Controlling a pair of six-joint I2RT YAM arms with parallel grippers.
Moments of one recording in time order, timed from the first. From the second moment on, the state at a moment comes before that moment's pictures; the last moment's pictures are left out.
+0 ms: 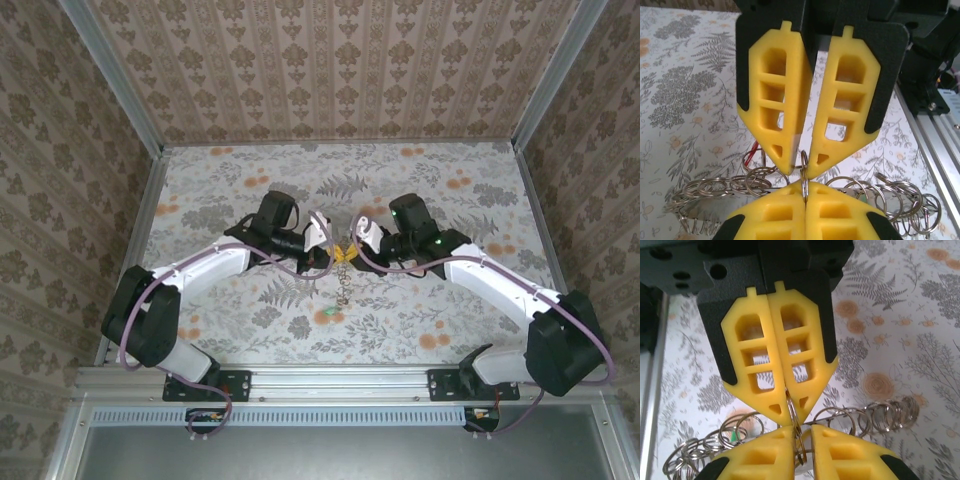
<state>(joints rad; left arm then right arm) -0.63 1.51 0.94 -0.15 0.93 0.54 0.49 1.33 0.90 -0.30 -0.62 -0.45</state>
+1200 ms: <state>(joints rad) -0.63 1.51 1.02 -0.30 0.90 0.63 0.52 1.33 0.97 -0.38 -0.61 -0.49</state>
